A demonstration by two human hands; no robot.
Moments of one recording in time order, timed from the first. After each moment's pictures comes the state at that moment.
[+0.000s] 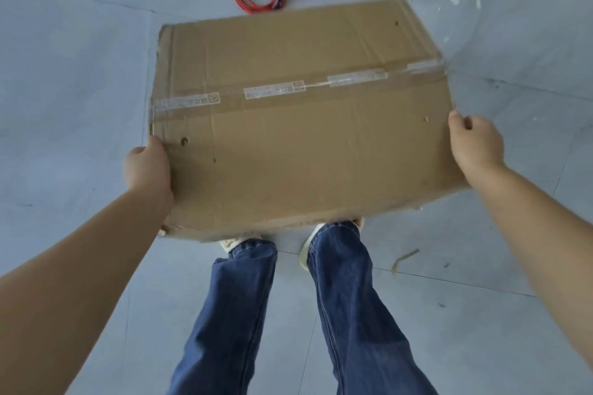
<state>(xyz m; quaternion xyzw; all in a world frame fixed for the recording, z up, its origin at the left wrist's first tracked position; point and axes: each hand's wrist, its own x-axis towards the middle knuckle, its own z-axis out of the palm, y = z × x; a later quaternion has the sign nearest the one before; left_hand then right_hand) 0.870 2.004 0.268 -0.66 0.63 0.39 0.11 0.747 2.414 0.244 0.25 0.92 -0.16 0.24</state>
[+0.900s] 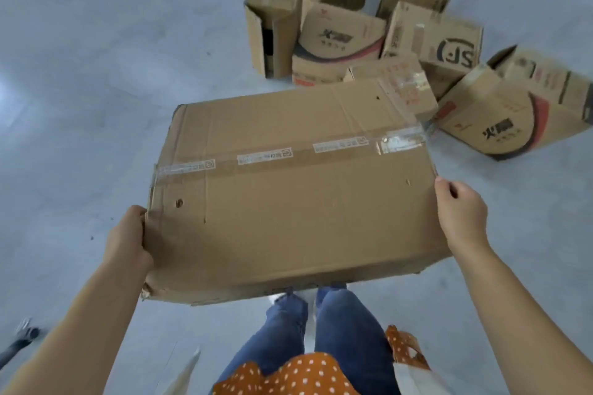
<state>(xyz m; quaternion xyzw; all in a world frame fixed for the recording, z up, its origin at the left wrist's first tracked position) 0.997 1.819 0.680 -0.73 0.43 0.53 -0.05 0.800 2.221 0.680 0.11 0.95 -0.29 0.08</state>
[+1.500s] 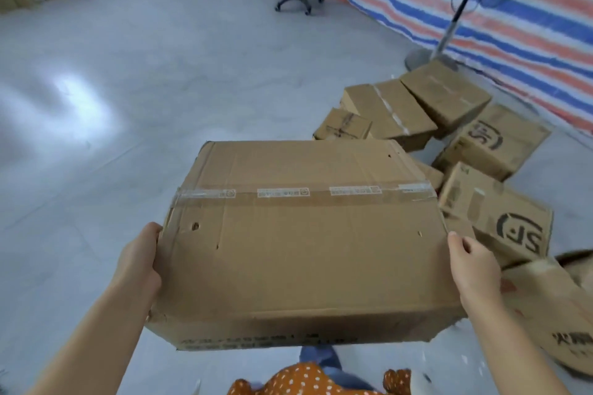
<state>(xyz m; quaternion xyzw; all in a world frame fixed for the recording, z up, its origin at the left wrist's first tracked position) 0.836 1.719 0.746 -0.71 0.36 0.58 -0.20 0.551 2.066 0.719 0.01 0.92 -0.37 0.09</state>
